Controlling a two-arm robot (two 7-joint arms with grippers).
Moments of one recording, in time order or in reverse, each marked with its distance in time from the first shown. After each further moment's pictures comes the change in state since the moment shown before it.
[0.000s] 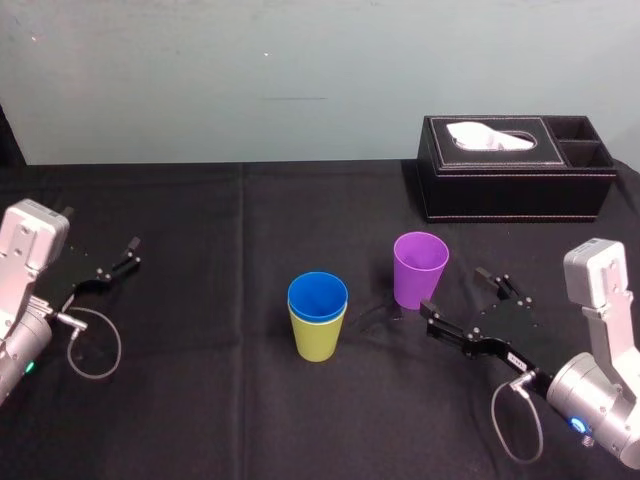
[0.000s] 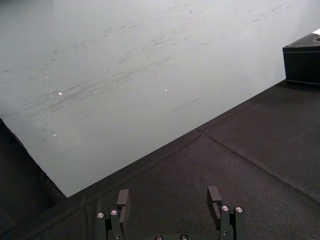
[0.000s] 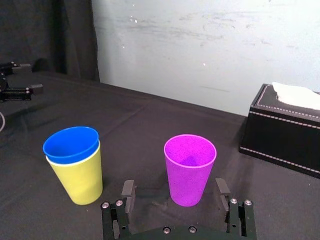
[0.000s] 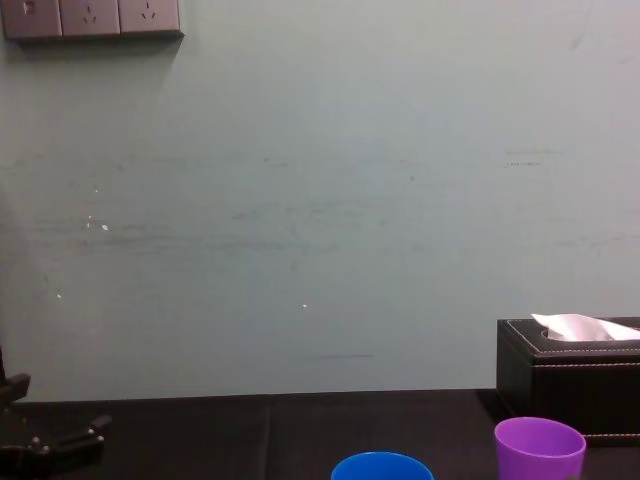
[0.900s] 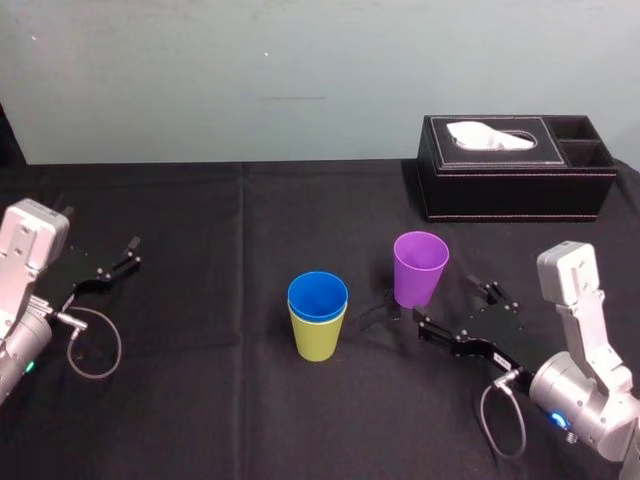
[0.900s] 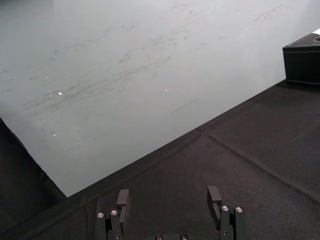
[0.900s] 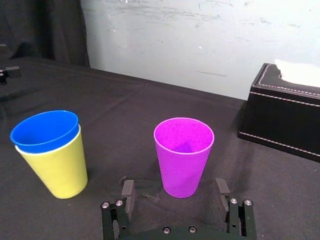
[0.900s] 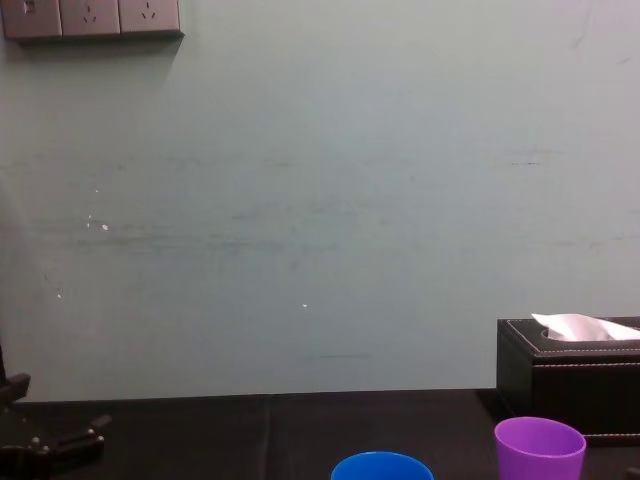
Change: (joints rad) left arm 0.000 0.000 0.000 0.000 0.000 0.000 0.000; right arm 0.068 -0.047 -0.026 0.112 -0.041 0.015 -0.005
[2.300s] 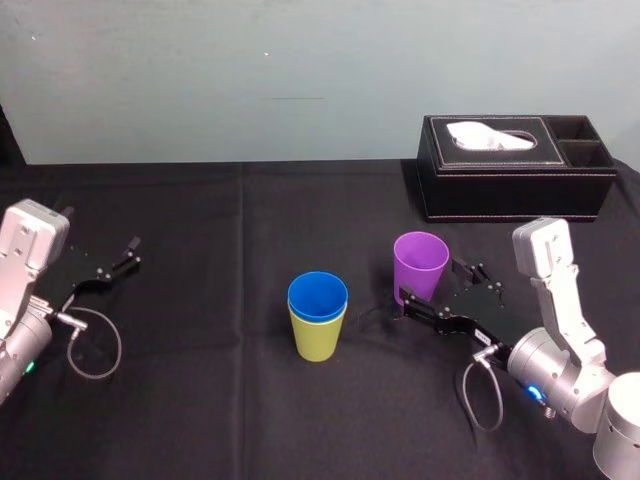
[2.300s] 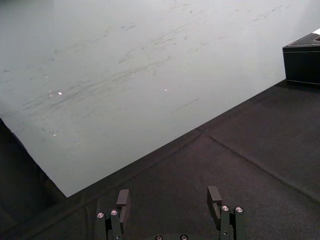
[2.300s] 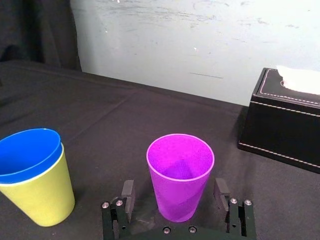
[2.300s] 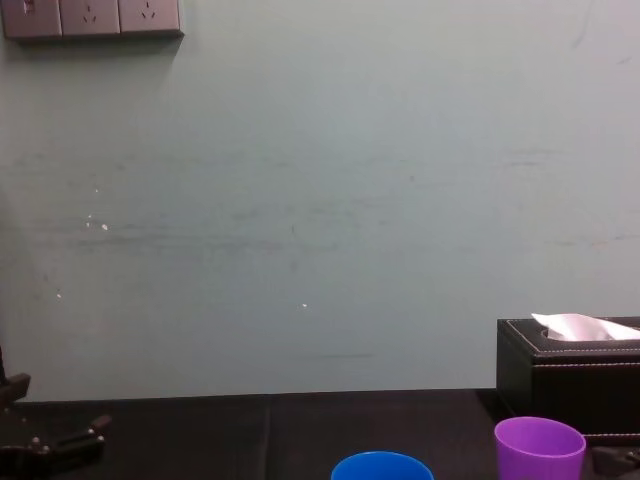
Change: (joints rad) left arm 0.000 0.000 0.000 0.000 0.000 0.000 0.000; right arm 0.087 -0.057 -0.019 0.064 -0.032 0.038 -0.021
